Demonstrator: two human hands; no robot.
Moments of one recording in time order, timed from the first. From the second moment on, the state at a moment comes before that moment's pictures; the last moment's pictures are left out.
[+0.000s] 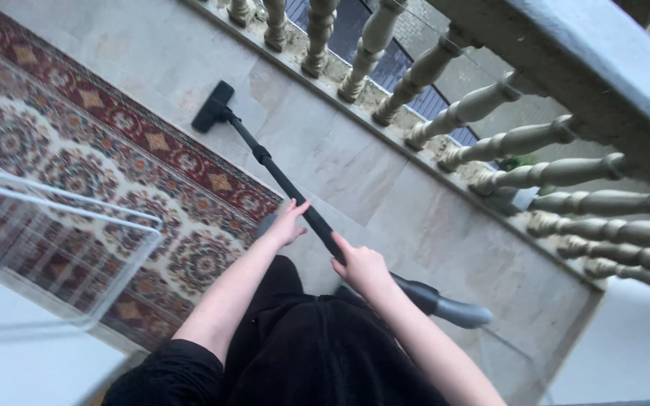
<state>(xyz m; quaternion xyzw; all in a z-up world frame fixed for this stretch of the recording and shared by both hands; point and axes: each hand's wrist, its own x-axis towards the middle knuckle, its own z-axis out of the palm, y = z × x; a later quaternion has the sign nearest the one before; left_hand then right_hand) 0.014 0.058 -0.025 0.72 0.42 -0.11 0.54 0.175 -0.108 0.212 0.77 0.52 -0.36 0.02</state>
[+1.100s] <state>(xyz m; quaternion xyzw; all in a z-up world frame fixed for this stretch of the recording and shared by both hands) 0.133 -0.205 0.025 0.68 0.45 -0.07 0.57 0.273 -0.340 0.252 0.80 0.39 -0.45 -0.05</state>
